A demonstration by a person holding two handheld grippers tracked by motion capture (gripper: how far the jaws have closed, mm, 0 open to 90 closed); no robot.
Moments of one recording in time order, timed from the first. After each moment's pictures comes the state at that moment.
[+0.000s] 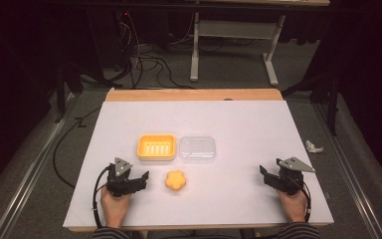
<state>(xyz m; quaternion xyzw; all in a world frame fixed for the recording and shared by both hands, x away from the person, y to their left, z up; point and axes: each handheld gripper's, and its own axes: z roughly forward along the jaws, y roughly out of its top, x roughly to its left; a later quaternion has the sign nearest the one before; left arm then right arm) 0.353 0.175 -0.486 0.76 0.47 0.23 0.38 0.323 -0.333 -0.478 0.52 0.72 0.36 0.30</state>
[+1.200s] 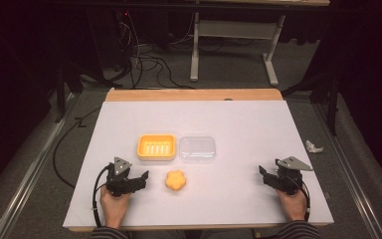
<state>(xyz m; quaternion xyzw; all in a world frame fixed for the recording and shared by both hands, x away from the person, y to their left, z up) 0.355 0.178 -0.486 0.76 0.48 0.21 0.39 0.325 -0.332 -0.479 0.52 0.72 0.35 0.29</state>
